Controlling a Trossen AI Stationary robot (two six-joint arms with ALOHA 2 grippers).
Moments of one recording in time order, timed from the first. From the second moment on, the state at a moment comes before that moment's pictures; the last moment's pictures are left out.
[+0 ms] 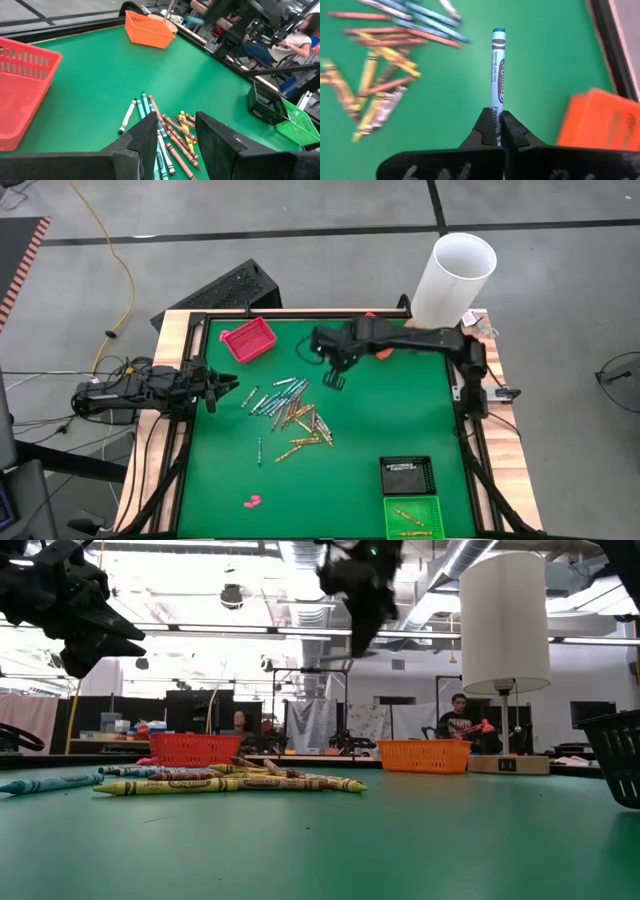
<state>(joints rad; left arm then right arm) 0.00 0.00 0.28 -0.48 -0.29 -0.54 -0.15 1.89 1.93 -1.25 0.17 0.21</state>
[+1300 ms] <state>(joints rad) 0.00 0.00 0.28 -0.48 -0.32 -0.54 -0.53 1.72 1.32 -0.89 0.31 0.38</state>
